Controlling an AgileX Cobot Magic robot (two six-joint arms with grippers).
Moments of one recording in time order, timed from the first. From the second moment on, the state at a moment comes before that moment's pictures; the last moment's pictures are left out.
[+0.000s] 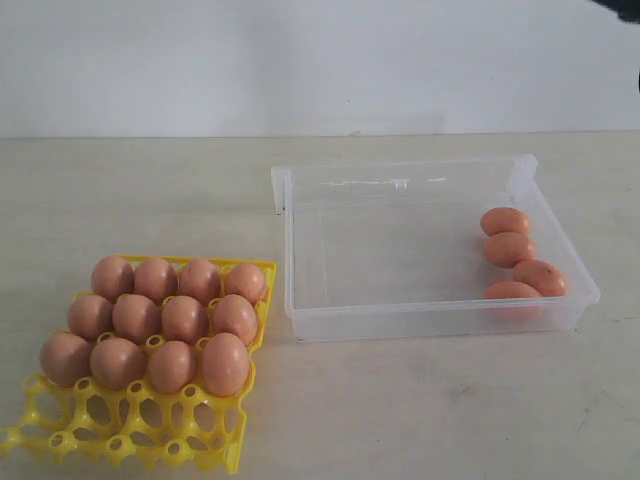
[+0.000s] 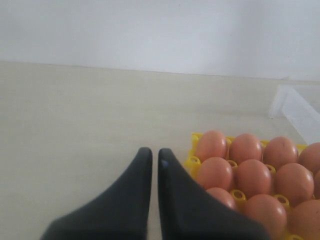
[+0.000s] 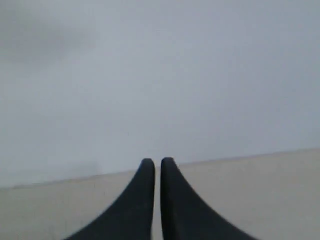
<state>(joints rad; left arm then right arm) 0.03 0.00 0.00 -0.13 0.29 0.08 -0.12 1.64 -1.24 1.45 -0.09 -1.35</state>
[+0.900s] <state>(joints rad) 0.03 0.00 0.00 -0.13 0.29 0.08 0.01 1.43 -2.05 -0.02 0.83 -0.45</state>
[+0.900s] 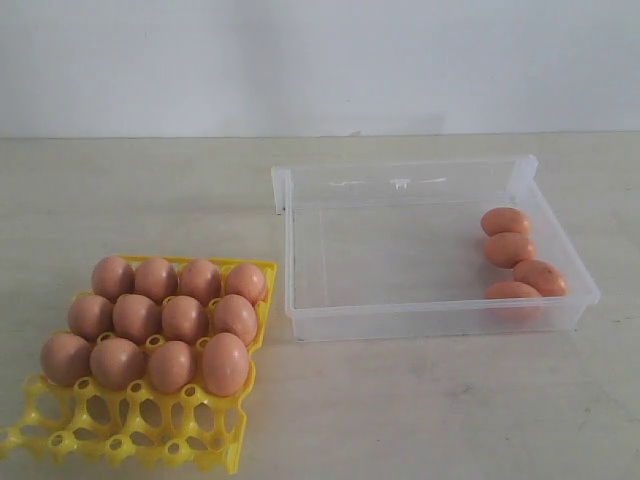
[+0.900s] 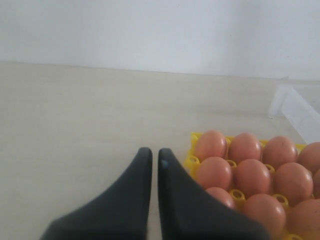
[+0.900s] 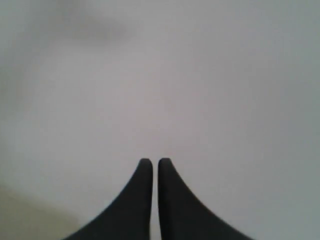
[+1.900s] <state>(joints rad) 0.03 0.00 0.00 -0.13 0.29 0.08 0.09 1.89 -1.58 -0.02 1.17 -1.10</state>
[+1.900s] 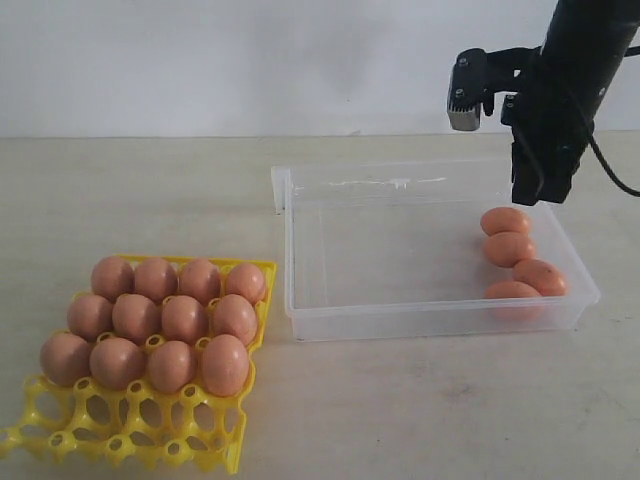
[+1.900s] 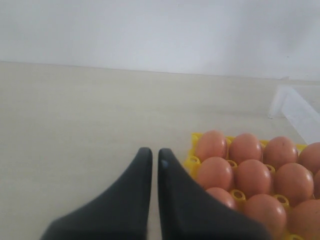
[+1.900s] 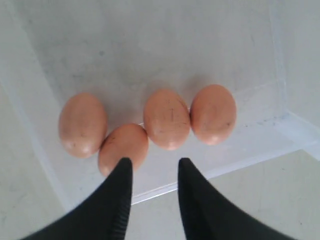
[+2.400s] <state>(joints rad) 0.03 0.00 0.00 -0.13 0.29 0.08 0.09 2.04 -1.58 -0.03 0.89 -1.11</state>
